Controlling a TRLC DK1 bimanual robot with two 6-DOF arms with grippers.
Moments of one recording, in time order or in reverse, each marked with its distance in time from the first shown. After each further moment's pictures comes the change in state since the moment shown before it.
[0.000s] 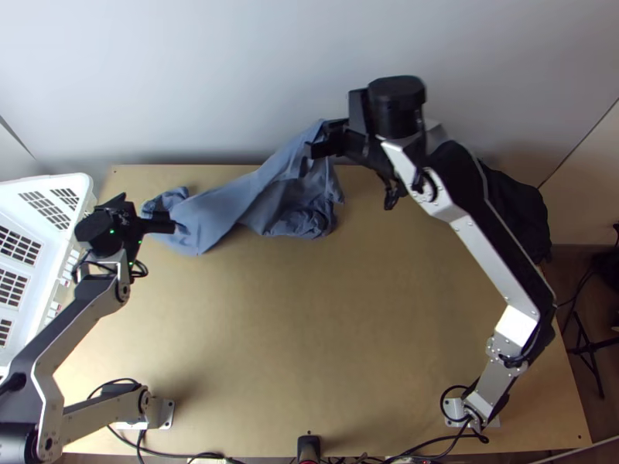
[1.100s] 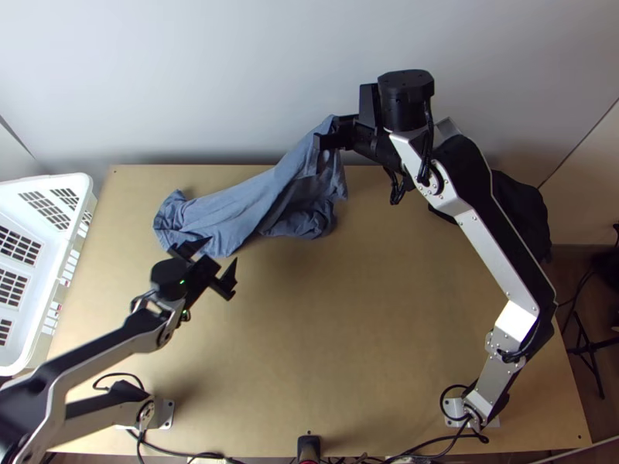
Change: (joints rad) left arm -0.460 0.015 -0.258 0.098 -0.024 0.352; right arm -0.031 0.013 0.029 -0.031 0.008 0.034
